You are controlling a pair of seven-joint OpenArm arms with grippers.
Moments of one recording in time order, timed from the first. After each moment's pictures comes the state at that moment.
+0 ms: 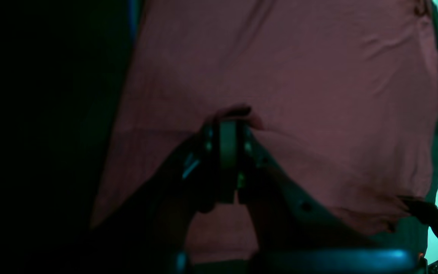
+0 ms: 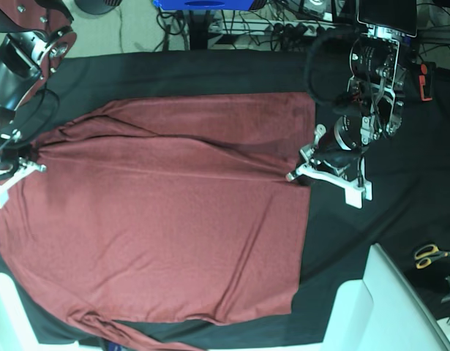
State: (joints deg) left arm 7.9 -17.9 3.4 94.6 -48.6 16.0 38.7; right arm 14.8 8.1 45.4 63.5 -0.7 30.1 -62.9
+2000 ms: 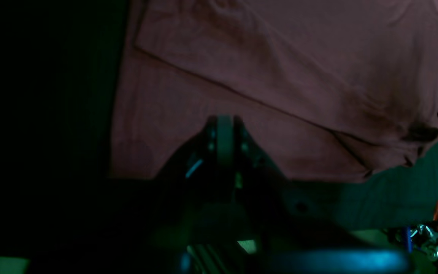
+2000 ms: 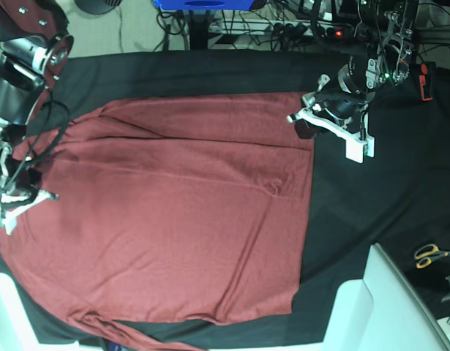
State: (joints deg) left arm 23.7 -21.4 3.2 107.8 -48.2 16.0 38.5; right arm 17.8 9.2 33.1 58.3 -0.8 16.5 -52.2
